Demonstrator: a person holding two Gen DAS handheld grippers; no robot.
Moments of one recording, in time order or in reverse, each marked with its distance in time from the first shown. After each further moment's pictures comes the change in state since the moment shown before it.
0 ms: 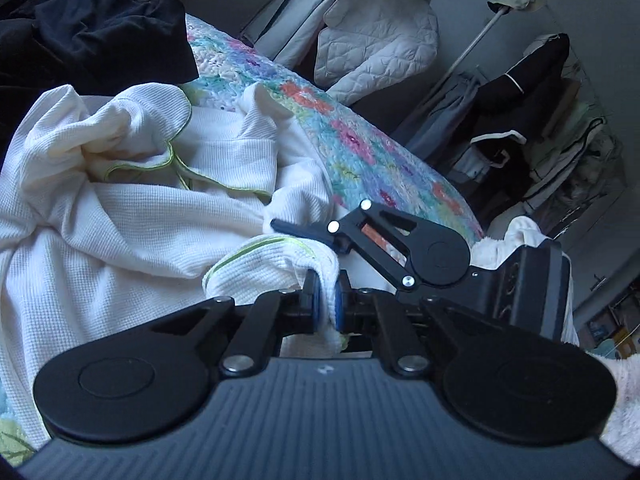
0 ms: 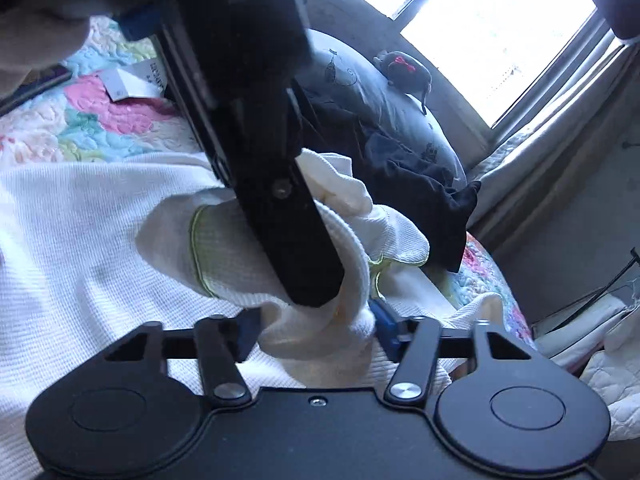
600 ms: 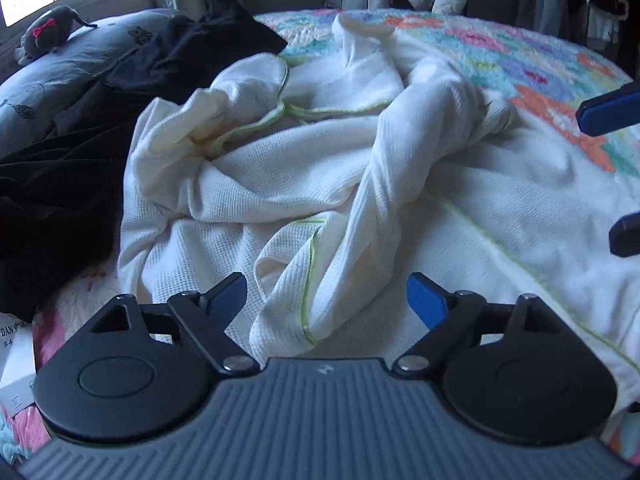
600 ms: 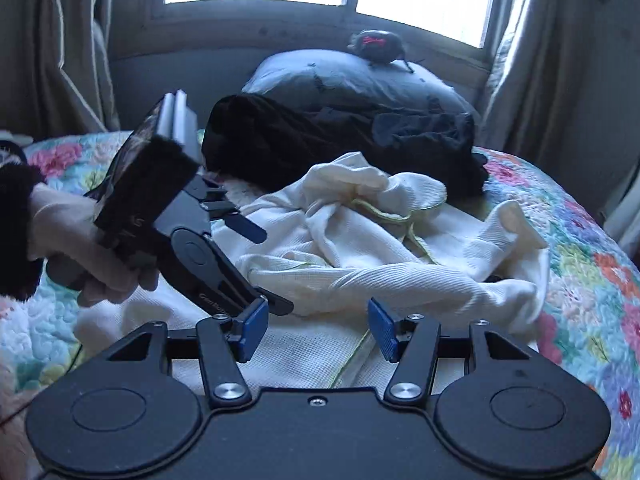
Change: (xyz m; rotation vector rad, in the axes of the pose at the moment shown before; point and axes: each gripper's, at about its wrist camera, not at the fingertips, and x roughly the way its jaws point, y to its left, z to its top) left arm 0.049 -0.005 -0.058 0.358 0.159 0.617; right arm -0.068 -0.021 -0.017 0.325 0.033 0.240
